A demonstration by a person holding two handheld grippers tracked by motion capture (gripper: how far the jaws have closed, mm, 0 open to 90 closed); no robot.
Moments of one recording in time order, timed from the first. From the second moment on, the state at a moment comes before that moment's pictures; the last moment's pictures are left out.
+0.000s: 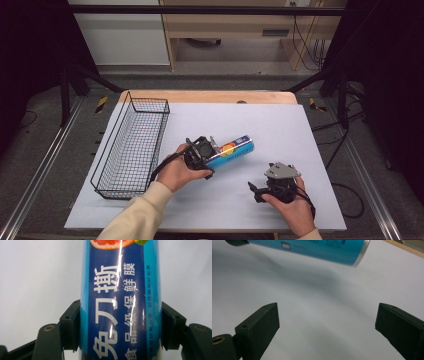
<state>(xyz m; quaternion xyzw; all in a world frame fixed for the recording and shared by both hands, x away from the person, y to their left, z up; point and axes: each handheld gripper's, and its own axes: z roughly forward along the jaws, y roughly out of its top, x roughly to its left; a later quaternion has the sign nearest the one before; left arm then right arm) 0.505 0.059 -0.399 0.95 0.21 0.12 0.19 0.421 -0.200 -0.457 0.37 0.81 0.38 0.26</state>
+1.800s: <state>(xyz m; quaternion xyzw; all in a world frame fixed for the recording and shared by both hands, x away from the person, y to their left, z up) 0.473 0.148 -0.308 0.91 0.32 0.18 0.20 0.422 -0.201 -0.457 0.37 0.81 0.38 0.25</state>
